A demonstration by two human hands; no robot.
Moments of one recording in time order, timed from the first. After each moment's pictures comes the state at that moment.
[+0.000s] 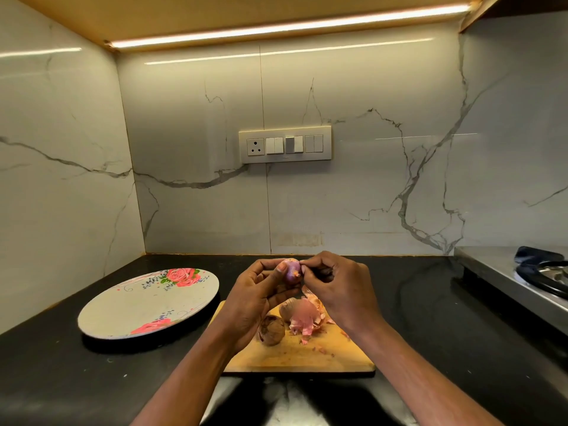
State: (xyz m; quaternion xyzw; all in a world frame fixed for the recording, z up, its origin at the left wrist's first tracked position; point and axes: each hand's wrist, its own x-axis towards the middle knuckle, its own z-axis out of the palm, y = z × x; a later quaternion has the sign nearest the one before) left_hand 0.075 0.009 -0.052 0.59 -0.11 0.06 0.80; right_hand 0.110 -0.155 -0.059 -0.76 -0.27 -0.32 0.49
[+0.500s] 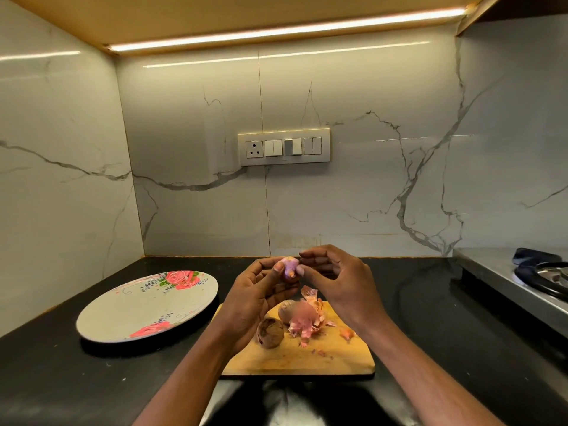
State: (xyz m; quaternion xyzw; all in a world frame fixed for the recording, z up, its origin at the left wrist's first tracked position) left_hand 0.077 0.010 -0.050 0.59 -0.12 0.07 0.80; right_hand 0.109 -0.163 -0.050 -0.73 -0.29 -0.24 0.57
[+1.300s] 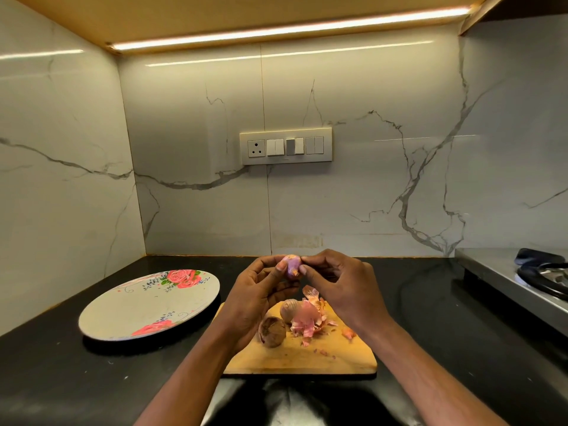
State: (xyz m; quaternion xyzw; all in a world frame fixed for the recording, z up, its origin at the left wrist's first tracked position) left_hand 0.076 0.010 -0.049 0.61 -0.12 0.09 0.78; right_hand 0.111 -0.163 -0.055 -0.75 -0.30 -0.30 0.50
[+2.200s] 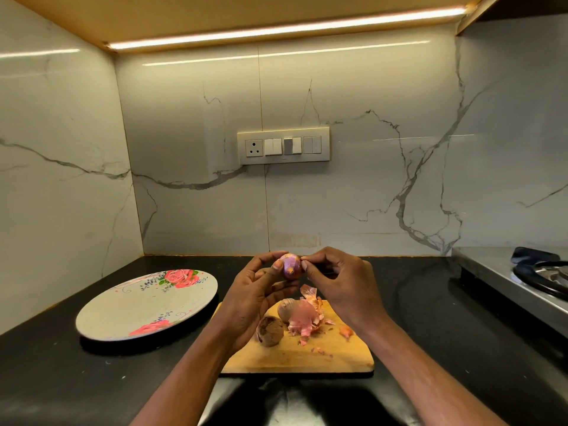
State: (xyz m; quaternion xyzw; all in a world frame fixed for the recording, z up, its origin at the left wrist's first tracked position) left_hand 0.073 0.009 -0.048 0.58 -0.12 0.07 0.80; right_hand 0.112 -0.163 -0.054 -0.76 -0.27 -0.31 0.50
